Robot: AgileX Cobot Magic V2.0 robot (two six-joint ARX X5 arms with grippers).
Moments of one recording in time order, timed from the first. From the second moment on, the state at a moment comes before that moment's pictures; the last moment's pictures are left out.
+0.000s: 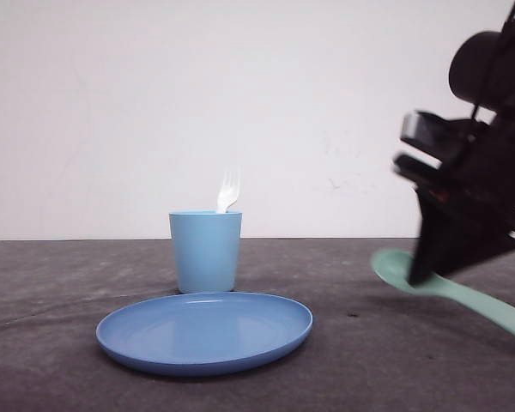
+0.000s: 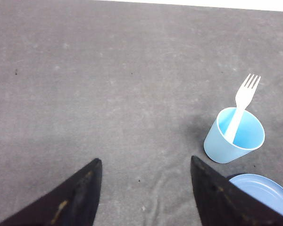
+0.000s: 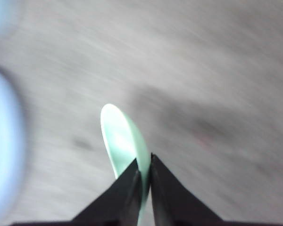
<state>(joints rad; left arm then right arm) -0.10 0.78 0.92 -0.67 0.15 -0.07 0.30 1.49 0.78 -0.27 -0.43 0.16</state>
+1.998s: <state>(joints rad) -0.10 0.78 0.92 -0.67 0.15 -0.07 0.68 1.88 1.01 0.74 -0.23 -0.06</state>
